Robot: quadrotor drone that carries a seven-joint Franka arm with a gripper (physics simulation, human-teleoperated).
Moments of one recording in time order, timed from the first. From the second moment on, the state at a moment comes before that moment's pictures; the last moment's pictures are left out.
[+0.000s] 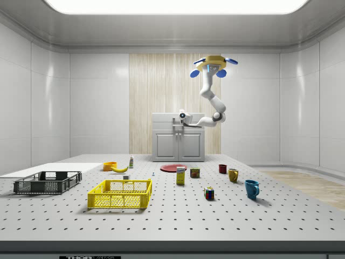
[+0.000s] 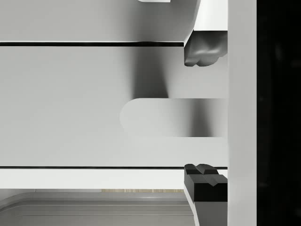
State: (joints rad) arm 0.71 -0.74 -0.18 -2.54 1.61 2.16 0.49
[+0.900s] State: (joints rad) arm 0.64 -0.66 -0.15 -2.50 1.64 2.10 0.47
